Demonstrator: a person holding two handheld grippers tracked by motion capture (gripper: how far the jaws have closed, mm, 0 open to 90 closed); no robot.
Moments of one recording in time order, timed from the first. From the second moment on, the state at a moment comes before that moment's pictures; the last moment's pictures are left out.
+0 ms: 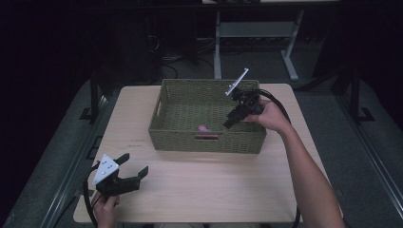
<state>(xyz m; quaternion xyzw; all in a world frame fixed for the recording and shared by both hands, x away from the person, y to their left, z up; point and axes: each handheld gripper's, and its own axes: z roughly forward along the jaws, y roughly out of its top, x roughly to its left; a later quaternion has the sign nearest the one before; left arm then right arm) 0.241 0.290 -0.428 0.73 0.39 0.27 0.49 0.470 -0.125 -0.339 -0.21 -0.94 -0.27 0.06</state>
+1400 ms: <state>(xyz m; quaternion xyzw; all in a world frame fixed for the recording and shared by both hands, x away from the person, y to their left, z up) 0.240 0.290 -0.428 0.73 0.39 0.27 0.49 0.429 -0.154 -0.313 -0.21 -0.93 -0.30 0.04</state>
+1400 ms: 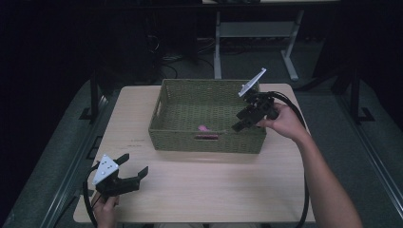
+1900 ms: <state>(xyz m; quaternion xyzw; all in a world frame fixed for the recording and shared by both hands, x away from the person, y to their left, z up) 0.240 0.290 -0.428 0.73 0.39 0.27 0.48 0.401 -0.165 -0.323 -0.20 -0.93 -0.31 0.02</state>
